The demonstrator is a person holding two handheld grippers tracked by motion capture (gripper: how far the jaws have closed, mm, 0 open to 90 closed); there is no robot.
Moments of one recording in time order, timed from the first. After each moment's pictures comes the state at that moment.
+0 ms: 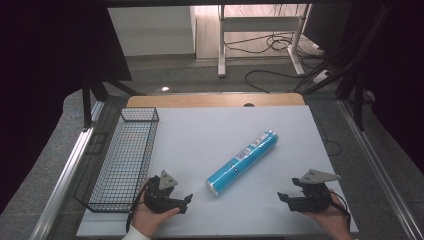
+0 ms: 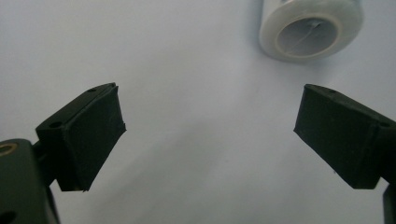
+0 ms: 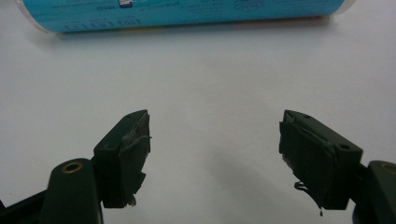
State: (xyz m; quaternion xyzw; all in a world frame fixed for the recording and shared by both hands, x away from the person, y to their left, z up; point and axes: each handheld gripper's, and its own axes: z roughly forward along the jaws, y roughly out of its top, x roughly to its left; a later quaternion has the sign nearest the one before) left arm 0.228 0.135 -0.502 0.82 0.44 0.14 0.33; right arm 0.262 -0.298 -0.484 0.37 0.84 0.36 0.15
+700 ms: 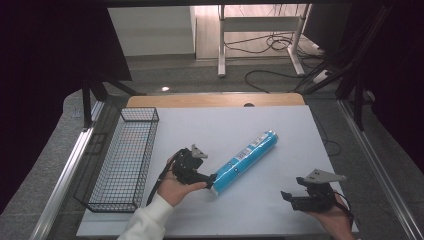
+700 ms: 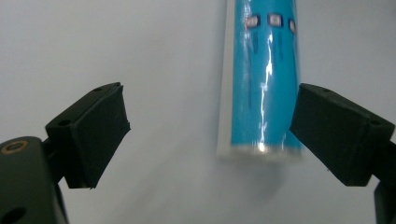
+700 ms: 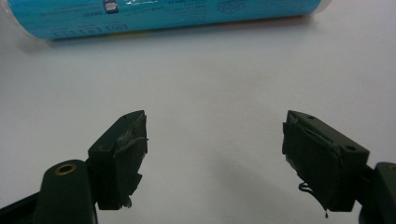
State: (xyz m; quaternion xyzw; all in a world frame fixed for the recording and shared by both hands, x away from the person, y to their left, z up) left arm 0.302 0.067 -0.459 0.85 0.40 0.11 0.31; right arm 0.262 -0.307 -0.484 0.39 0.83 0.36 0.16
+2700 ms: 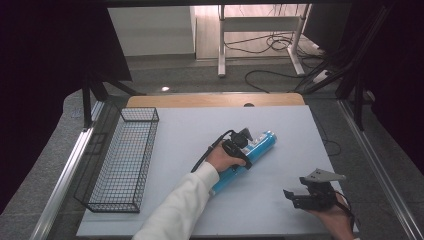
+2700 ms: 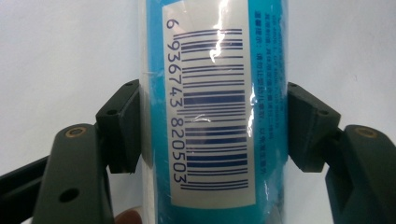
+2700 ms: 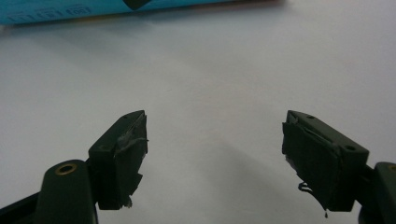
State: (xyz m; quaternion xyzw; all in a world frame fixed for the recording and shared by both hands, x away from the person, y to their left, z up) left arm 0.412 -0.046 -0.491 0.90 0.37 -0.05 0.20; right arm 0.268 -0.314 -0.493 0.41 0.83 0.35 0.17
